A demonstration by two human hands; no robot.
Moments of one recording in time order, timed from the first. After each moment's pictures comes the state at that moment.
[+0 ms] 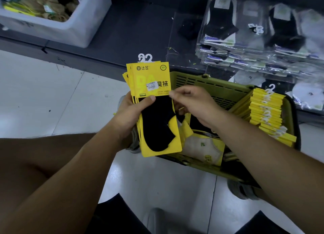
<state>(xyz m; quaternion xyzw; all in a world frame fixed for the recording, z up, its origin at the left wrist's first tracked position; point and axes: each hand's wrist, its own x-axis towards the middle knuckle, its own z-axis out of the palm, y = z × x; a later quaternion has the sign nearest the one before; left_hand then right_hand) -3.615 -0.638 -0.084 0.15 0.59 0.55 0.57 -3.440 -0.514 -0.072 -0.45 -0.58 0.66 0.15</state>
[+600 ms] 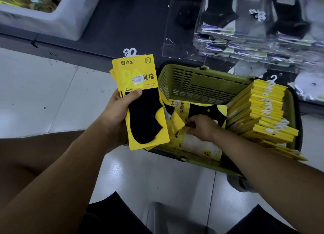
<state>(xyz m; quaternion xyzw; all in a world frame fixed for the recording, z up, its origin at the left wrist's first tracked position) -3.625 -0.642 -0.089 0.08 0.59 0.57 0.57 -3.372 -0.526 -0.186 -0.46 -0.78 0.39 -0.17</state>
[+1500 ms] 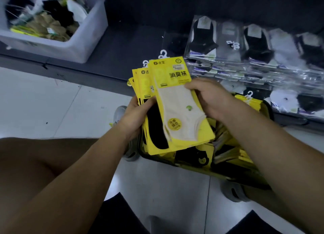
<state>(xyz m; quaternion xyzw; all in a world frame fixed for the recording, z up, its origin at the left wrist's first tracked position) -3.583 -0.617 -0.061 0.14 0.61 0.54 0.56 -3.406 -0.493 -0.002 -0.49 -0.45 0.72 0.22</state>
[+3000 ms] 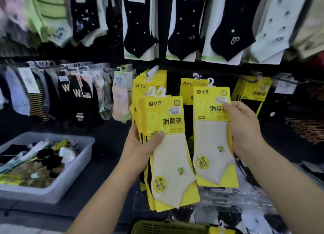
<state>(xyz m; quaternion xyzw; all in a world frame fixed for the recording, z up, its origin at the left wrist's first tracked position) -3.570 -0.456 0.193 0.43 0.47 0.66 0.40 -3.337 -0.369 0.263 -0.40 -0.50 0.45 0.62</state>
